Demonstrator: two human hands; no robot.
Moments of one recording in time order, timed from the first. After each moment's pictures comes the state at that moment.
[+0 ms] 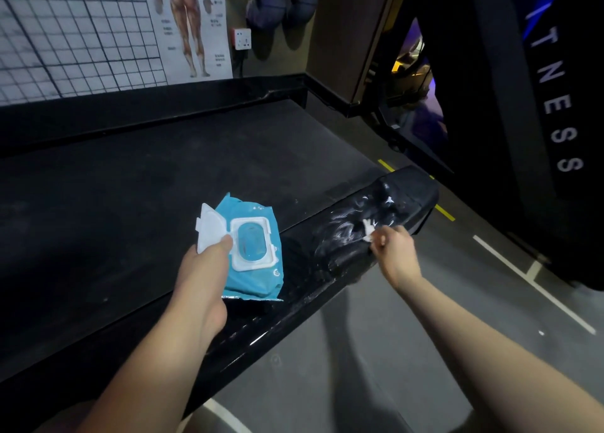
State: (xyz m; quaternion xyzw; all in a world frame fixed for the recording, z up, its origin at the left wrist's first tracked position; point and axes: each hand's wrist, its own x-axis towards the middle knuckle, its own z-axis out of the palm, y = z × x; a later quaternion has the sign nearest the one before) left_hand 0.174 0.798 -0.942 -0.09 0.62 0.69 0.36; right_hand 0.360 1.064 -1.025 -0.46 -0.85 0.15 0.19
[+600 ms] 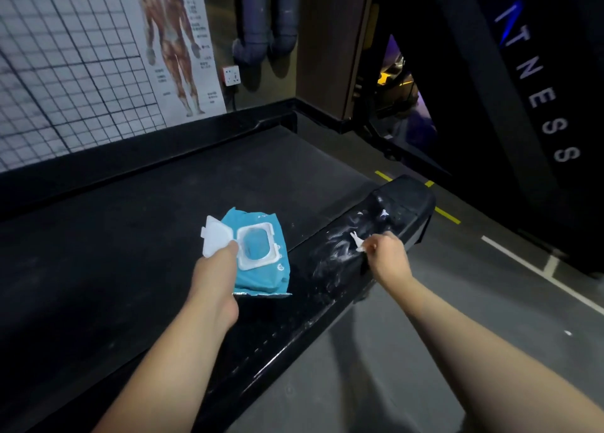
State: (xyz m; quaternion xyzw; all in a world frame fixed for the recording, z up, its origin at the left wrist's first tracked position) left_hand 0.167 0.840 -0.919 -0.08 0.65 0.67 0.35; right_hand 0.341 1.080 -1.018 -0.49 -0.85 0.14 0.15
